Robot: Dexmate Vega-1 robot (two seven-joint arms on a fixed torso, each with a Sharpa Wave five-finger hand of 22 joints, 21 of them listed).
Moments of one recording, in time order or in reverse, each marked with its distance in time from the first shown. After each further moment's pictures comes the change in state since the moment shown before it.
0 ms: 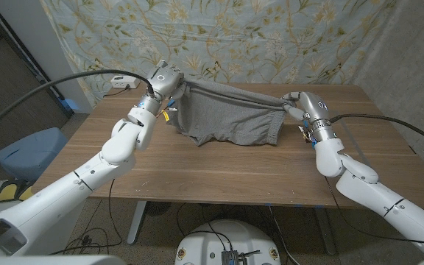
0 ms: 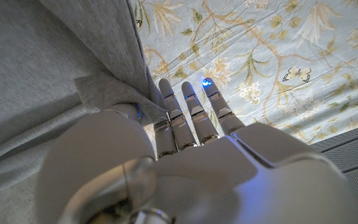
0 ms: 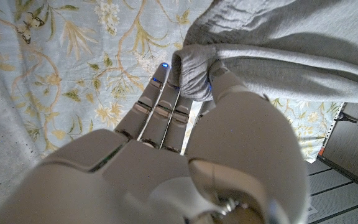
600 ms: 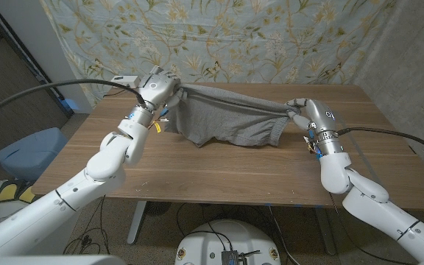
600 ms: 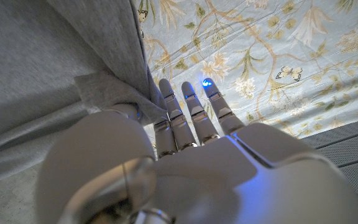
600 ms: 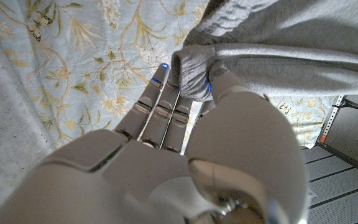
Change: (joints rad) left arm 0.148 0.041 -0.112 -0.115 -0.053 -0.010 0.076; left_hand 0.001 -0.001 -0.007 -0.002 0.001 0.002 0.005 0.001 0.023 0.002 0.002 0.000 -0.009 0.000 0.000 0.004 -0.005 0.003 0.003 -0.022 0.005; right arm -0.168 0.003 0.089 -0.116 -0.017 0.005 -0.060; right_hand 0.000 0.000 0.006 -0.002 -0.004 -0.002 -0.002 0.000 0.000 0.000 0.000 -0.010 -0.016 0.000 0.000 0.012 -0.010 0.000 0.000 -0.015 0.000
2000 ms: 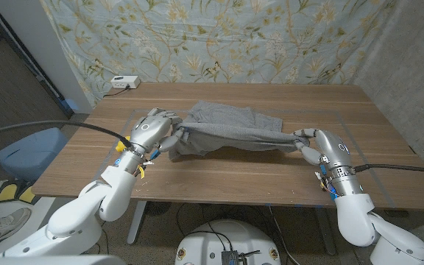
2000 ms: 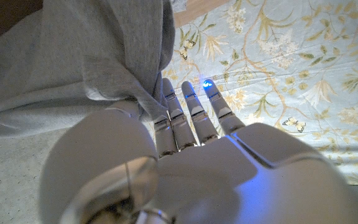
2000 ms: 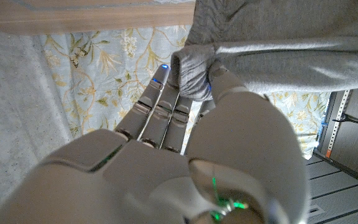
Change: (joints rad) left arm 0.518 0.088 -0.244 -0.208 -0.227 -0.077 0.164; left_hand 0.031 0.014 -0.040 -0.039 -0.016 0.027 0.020 -0.068 -0.061 0.011 0.011 -0.004 -0.032 0.000 0.000 0.008 0.000 0.009 0.009 -0.037 0.003; right arm -0.439 -0.090 0.141 -0.294 0.009 -0.119 -0.087; right_hand -0.004 -0.004 0.009 0.001 -0.011 0.006 0.004 -0.025 -0.022 0.009 0.002 -0.031 -0.044 0.000 0.000 0.023 -0.024 0.004 -0.004 -0.027 -0.005
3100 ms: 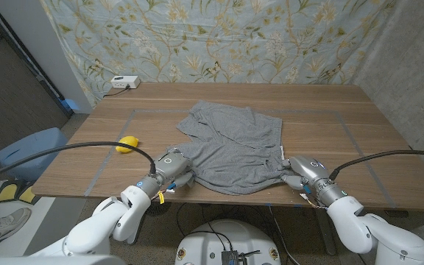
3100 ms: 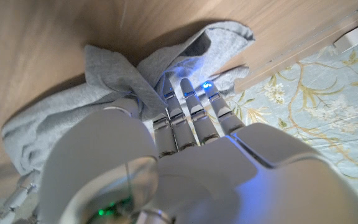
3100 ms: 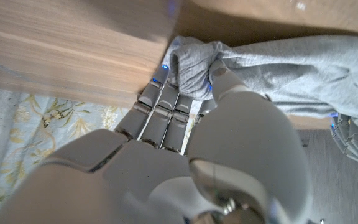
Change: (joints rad) left arm -0.037 0.076 0.227 0.030 0.108 0.078 -0.298; left_hand 0.000 0.001 -0.026 -0.018 -0.019 0.046 0.011 -0.107 -0.139 0.016 0.009 -0.004 -0.045 0.036 0.000 0.025 -0.019 0.017 0.004 -0.052 -0.014; right arm 0.045 -0.295 -0.203 -0.161 0.062 -0.338 0.272; right_hand -0.004 -0.012 0.009 -0.007 0.002 0.005 0.006 -0.025 -0.051 0.004 0.004 -0.041 -0.052 0.007 -0.004 0.007 -0.042 0.016 -0.005 -0.029 -0.015
